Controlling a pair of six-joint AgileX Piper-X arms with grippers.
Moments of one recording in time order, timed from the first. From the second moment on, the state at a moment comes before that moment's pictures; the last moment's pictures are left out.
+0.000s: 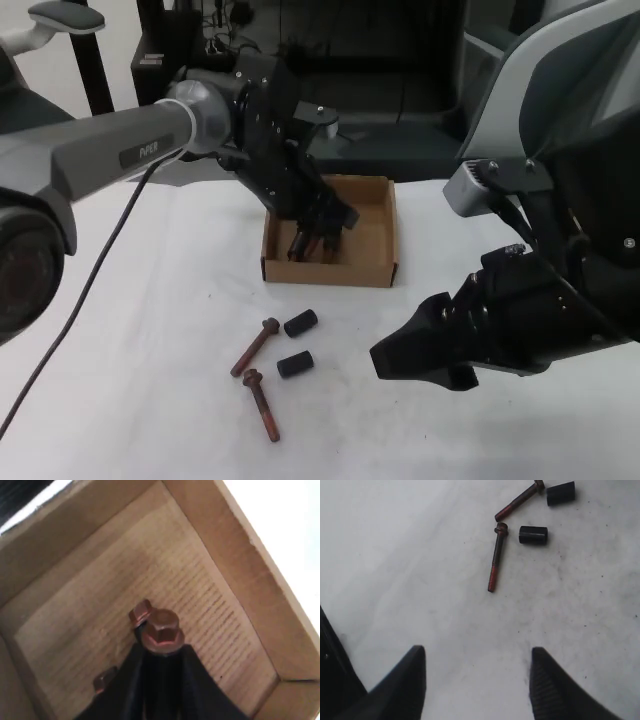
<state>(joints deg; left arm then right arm) -24.0 132.5 -108.3 40.2 19.5 13.4 36.6 69.3 -49.8 36.0 -20.1 13.4</state>
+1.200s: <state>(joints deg) -18.3 97.7 -83.6 49.5 19.2 12.3 36.6 65.5 -49.8 36.7 -22.2 13.4</state>
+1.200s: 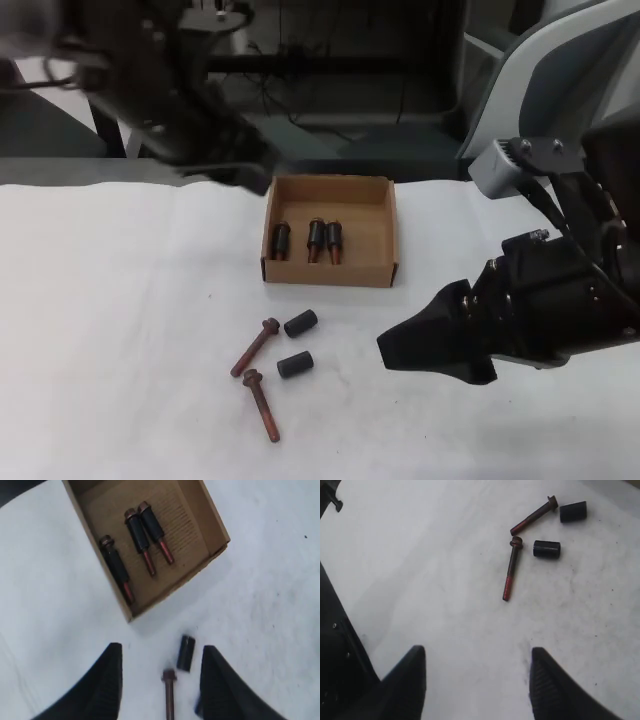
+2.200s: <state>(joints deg) -24.8 57.1 -48.2 47.5 19.9 -3.9 36.6 65.0 -49.8 36.8 -20.6 16.6</state>
